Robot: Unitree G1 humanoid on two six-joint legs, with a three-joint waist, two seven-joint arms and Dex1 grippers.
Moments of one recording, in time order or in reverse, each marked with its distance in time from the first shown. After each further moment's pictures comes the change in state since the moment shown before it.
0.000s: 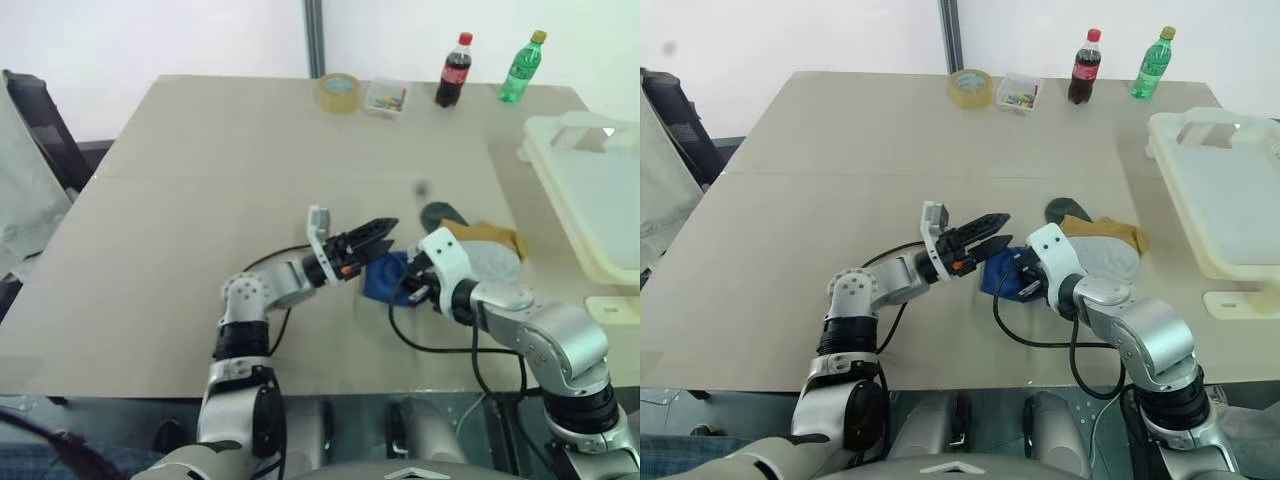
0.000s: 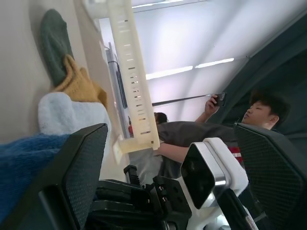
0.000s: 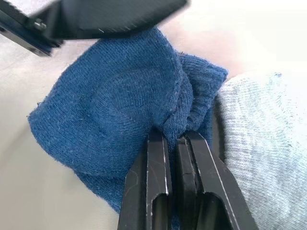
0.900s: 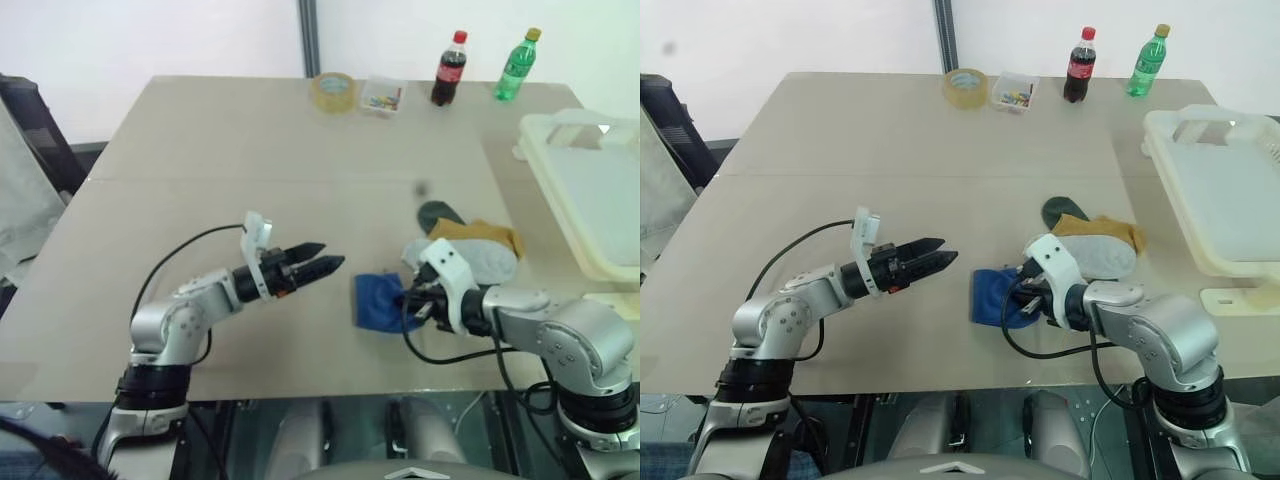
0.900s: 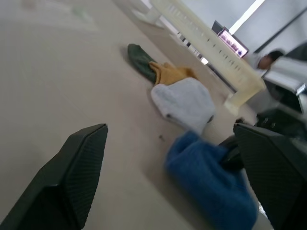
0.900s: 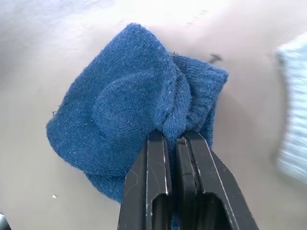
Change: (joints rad) left arm 0.279 0.434 -0.284 -0.388 0.514 -0.648 -0.422; right arm -0.013 -0.080 -0.137 -0.043 0.193 0.166 0.147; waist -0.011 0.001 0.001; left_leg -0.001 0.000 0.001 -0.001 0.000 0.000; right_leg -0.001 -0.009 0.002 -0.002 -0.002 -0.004
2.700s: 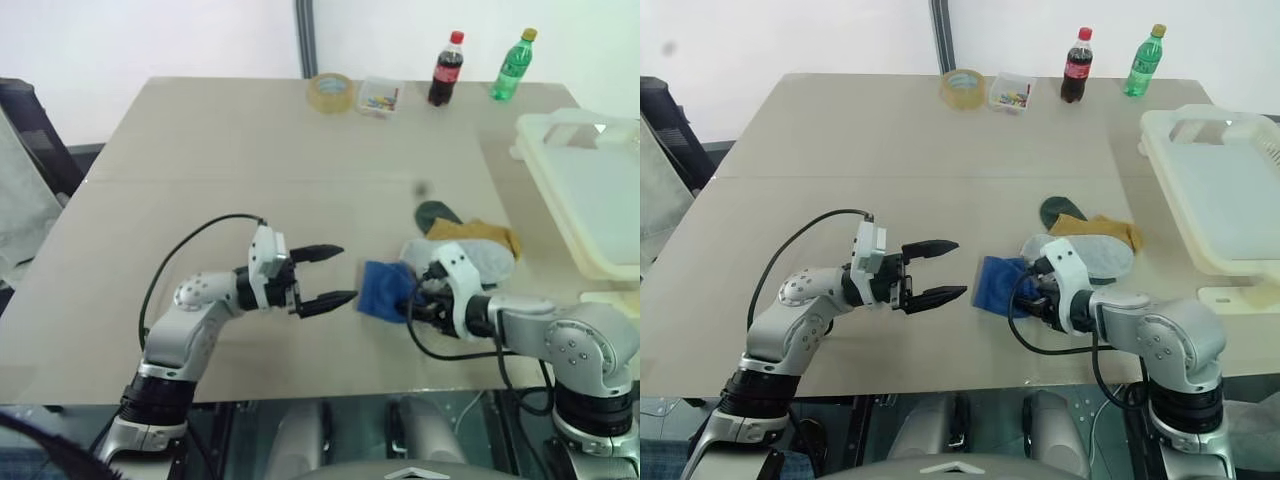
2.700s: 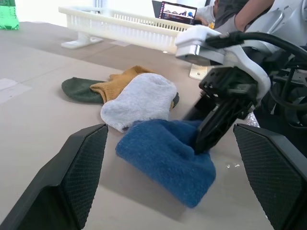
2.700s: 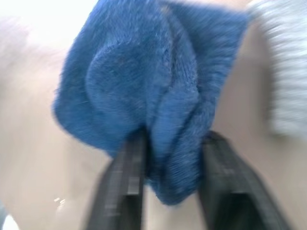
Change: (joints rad) left arm 0.026 0.010 -0.077 -0.014 0.125 -0.312 -0.242; right arm 0.042 0.127 -0.061 0.038 0.134 0.083 -0.173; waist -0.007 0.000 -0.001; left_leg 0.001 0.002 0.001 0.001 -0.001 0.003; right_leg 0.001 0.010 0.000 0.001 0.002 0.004
